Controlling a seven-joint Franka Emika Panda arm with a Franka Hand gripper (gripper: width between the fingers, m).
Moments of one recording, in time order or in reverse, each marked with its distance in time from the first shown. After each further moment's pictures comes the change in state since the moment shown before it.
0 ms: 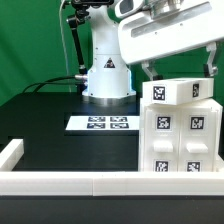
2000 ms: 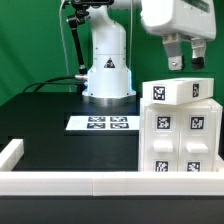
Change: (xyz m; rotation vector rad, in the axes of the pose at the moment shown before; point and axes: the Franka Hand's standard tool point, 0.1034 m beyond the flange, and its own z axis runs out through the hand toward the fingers) arm 0.015 -0.018 -0.013 -0.108 -0.049 -1.746
